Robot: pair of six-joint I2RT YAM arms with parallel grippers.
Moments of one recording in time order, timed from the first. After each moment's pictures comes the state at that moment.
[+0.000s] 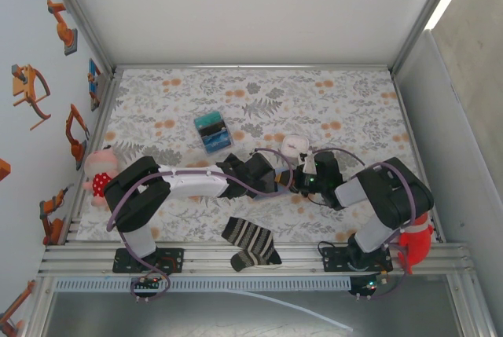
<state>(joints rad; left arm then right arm) -1.09 1.76 0.97 -0.32 -0.53 -0.16 0.43 1.63 0.29 0.73 -0.71 1.03</state>
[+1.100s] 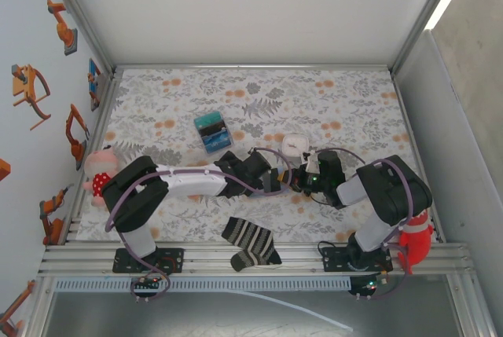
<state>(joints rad) -1.07 1.74 0.97 -0.35 -0.58 -0.09 0.38 1.66 0.29 0.73 -0.74 1.00</state>
